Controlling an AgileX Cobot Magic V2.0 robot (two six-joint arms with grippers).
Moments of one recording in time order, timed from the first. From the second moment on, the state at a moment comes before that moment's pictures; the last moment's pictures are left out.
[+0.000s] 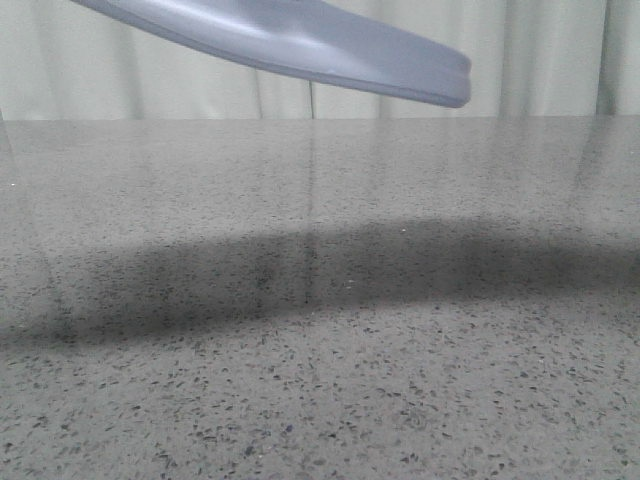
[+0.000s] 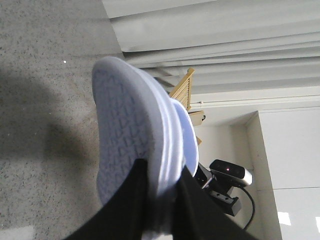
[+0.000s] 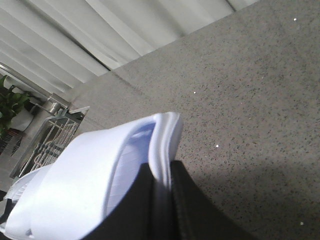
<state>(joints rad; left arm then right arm) -0.11 0.62 -0.41 -1.67 0.89 0.26 0.03 0.80 -0.68 1.31 0.72 -0.71</state>
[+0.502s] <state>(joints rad) -0.11 0.62 -0.41 -1.61 0.84 0.28 0.03 0.82 -0.68 1.34 0.70 -0.88</state>
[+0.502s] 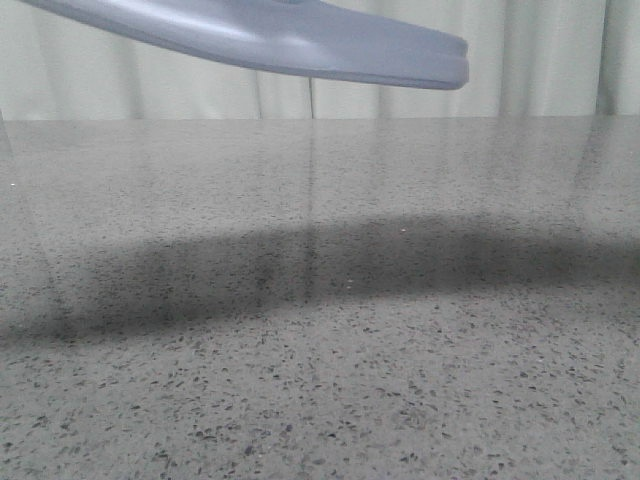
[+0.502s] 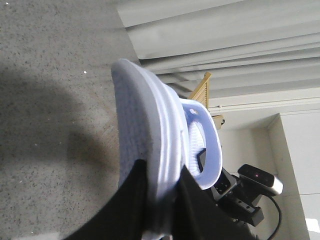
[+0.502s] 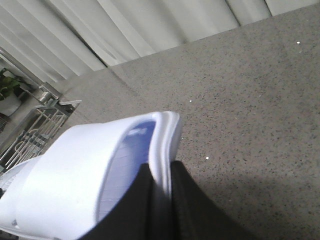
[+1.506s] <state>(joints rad) -0.12 0.78 -0.41 -1.56 0.76 0.33 0.04 0.55 -0.68 1.14 0.36 -0.90</state>
